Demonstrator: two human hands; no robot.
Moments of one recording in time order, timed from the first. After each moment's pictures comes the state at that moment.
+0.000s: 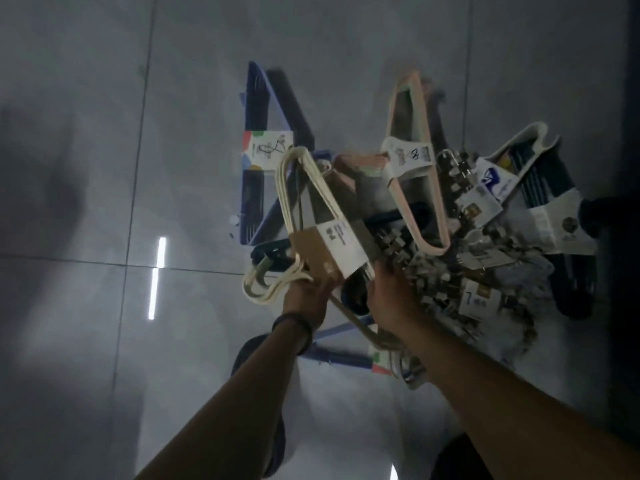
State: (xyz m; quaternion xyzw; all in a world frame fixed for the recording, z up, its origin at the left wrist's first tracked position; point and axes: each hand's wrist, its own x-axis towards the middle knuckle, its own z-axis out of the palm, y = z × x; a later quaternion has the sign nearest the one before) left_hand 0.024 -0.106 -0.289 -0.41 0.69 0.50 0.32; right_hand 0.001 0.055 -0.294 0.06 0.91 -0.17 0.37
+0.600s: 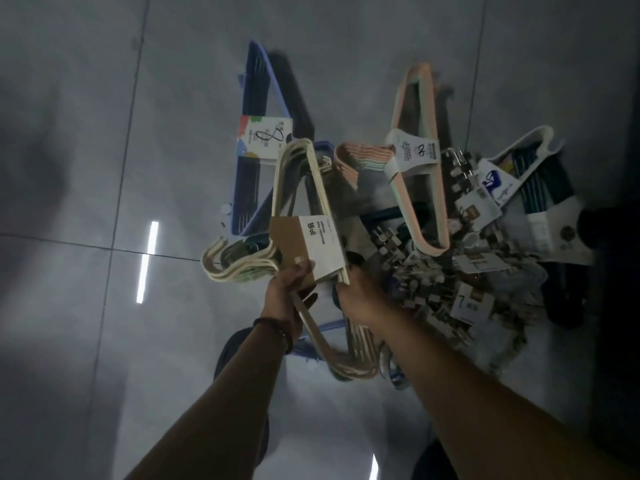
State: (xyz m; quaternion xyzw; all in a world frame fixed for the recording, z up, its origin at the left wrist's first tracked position) left_hand 0.033 -0.117 -0.291 -0.53 0.39 0.72 0.23; right_hand -0.007 0.022 -0.291 0.16 0.79 -0.33 0.49
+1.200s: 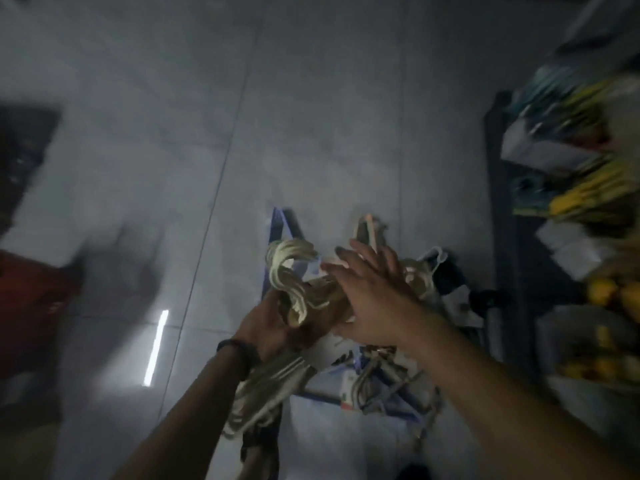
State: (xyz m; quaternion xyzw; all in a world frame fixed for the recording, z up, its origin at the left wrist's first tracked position) left_hand -0.026 -0.160 0.084 -0.13 0.82 0.47 0.29; right_hand -0.095 0.065 0.134 -0.29 0.93 -0.08 0.23
